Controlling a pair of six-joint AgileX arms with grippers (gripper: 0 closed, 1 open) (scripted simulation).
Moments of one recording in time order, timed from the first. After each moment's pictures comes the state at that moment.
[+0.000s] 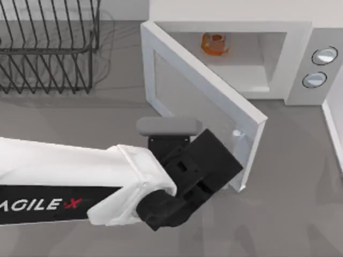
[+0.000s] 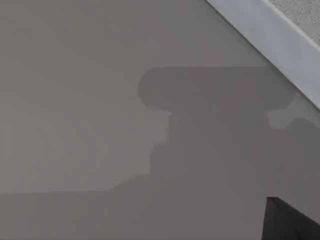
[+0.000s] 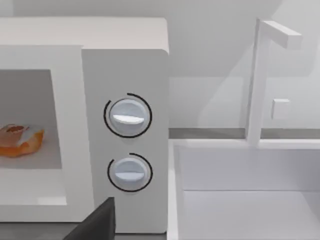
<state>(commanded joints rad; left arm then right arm) -1.03 1.72 0.93 -0.28 -0.63 -0.83 0.00 0.00 0.00 0.00 0.00 0.00</state>
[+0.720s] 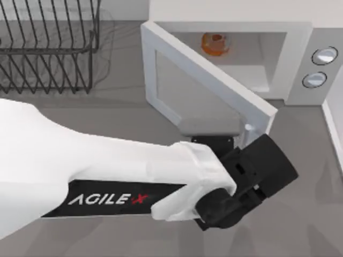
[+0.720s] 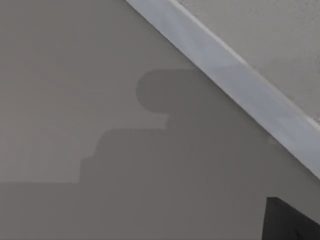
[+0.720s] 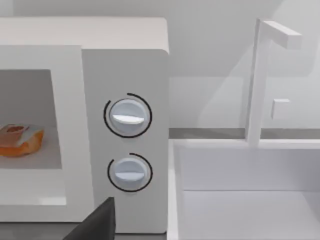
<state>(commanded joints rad) -1.11 1.90 1.16 -0.39 -0.68 -0.94 0.00 0.00 0.00 0.00 0.00 0.00</state>
